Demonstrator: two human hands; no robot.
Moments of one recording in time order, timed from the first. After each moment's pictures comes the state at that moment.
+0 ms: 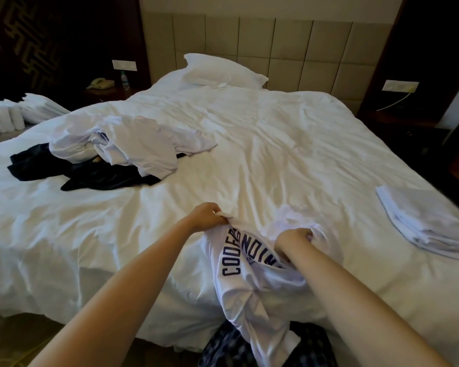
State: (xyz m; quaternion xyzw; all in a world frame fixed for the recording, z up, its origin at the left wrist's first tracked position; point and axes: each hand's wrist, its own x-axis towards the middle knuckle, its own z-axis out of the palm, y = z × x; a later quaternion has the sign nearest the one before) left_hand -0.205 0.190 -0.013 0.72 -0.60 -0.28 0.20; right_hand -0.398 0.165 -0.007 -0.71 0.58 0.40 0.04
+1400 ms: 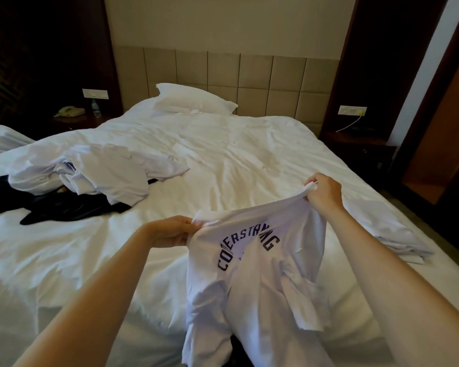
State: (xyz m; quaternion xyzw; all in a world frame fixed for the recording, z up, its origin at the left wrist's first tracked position) left_hand -0.191 0.185 0.017 0.51 -0.51 -0.63 0.29; right_hand -0.518 0.111 0.084 -0.64 0.64 -0.40 0.16
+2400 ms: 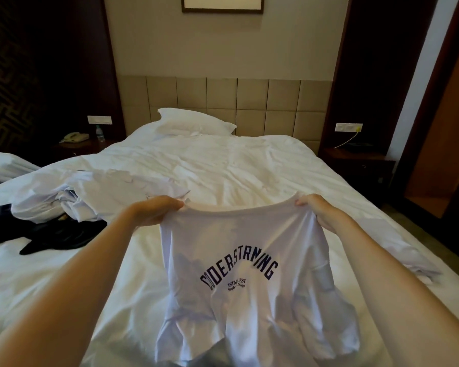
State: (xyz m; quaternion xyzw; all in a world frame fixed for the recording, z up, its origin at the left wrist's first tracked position) left_hand -0.167 0.163 0.106 0.58 -0.53 -0.51 0.35; right_hand -0.518 0.094 0.108 -0.58 0.57 -0.35 0.46
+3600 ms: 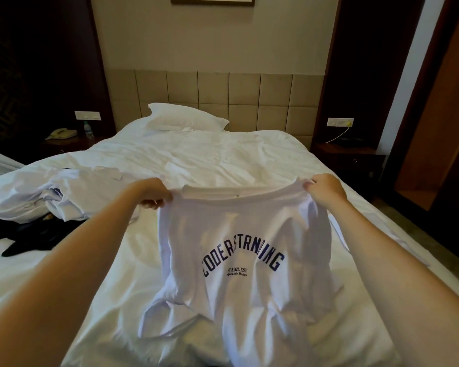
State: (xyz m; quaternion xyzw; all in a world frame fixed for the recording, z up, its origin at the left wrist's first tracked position) left_hand -0.183 0.138 0.138 0.80 -0.54 -0.22 0.15; right_hand -0.541 0.072 0.123 -0.63 0.69 -0.32 0.11
